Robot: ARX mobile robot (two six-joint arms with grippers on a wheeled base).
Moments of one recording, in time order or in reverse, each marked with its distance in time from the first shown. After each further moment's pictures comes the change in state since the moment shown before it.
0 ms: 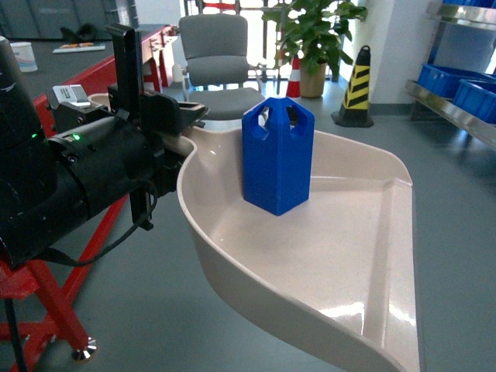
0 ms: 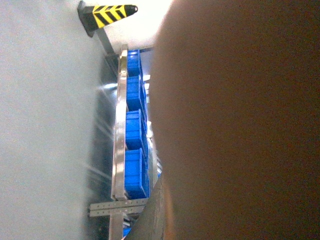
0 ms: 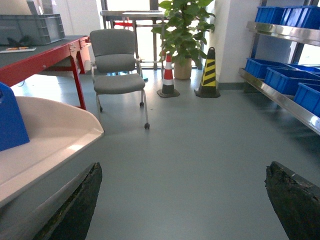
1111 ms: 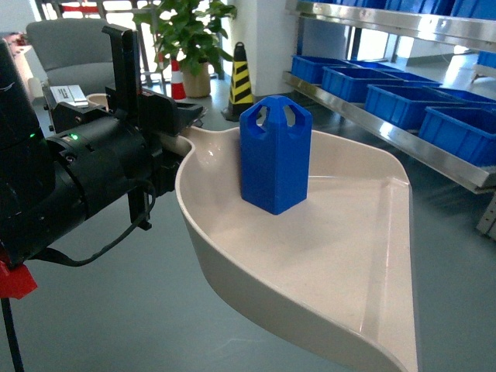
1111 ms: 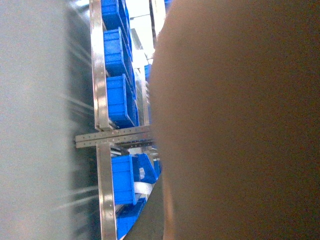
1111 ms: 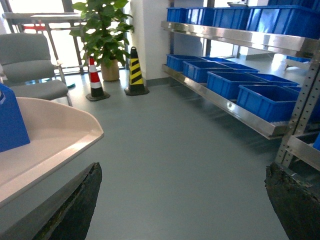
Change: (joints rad) left arm -0.003 0.000 -0.001 0.002 -0.001 0.000; right arm 0.000 0.000 0.000 0.002 0.000 0.000
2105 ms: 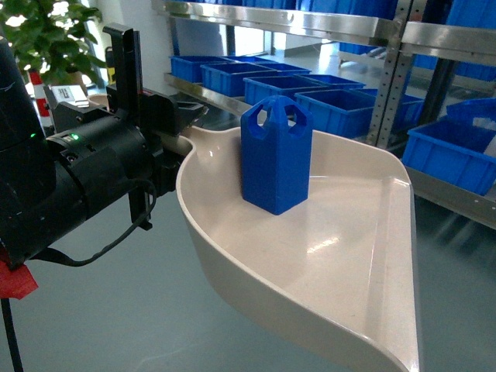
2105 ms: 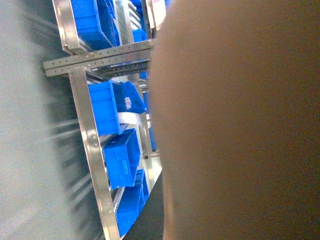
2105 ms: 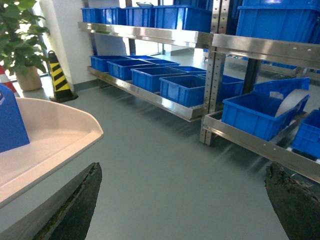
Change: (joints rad) left arm 0.000 0.000 0.000 0.000 0.000 0.000; right arm 0.000 0.000 0.000 0.000 0.000 0.000
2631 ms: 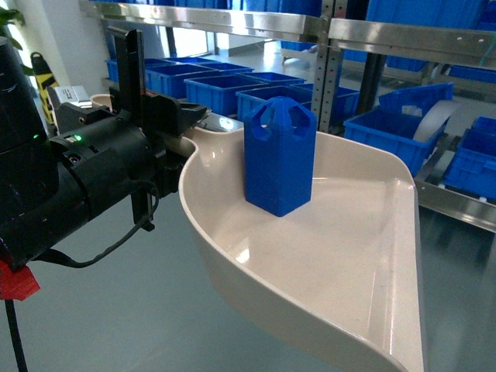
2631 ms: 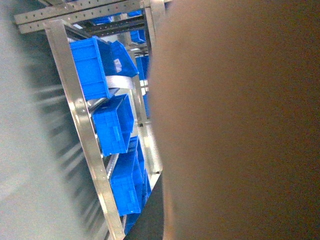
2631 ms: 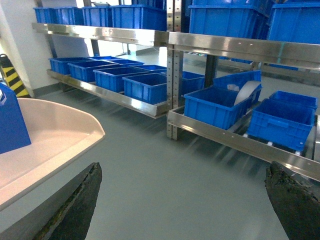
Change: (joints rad) left arm 0.000 0.000 0.000 0.000 0.001 0.000; right arm 0.000 0.000 0.000 0.000 0.000 0.000
